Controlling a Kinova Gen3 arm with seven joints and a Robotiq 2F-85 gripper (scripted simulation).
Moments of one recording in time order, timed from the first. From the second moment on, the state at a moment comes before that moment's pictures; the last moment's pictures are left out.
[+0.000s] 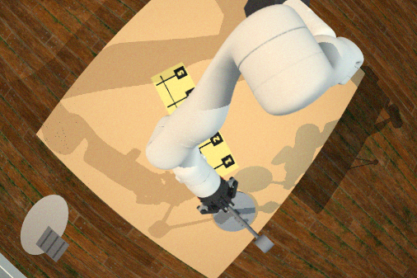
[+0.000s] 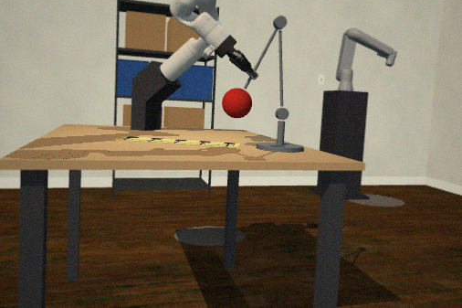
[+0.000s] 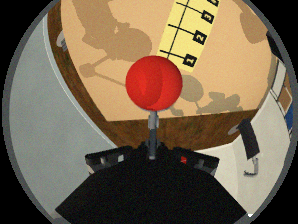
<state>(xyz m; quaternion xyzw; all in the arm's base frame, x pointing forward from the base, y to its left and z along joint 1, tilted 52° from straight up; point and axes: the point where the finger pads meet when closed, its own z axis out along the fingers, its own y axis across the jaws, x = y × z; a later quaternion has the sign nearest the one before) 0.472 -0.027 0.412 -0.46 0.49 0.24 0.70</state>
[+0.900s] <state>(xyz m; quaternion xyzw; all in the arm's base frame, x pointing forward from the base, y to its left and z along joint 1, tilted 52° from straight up) 0.465 -0.026 0.357 -0.37 0.53 0.24 0.72</state>
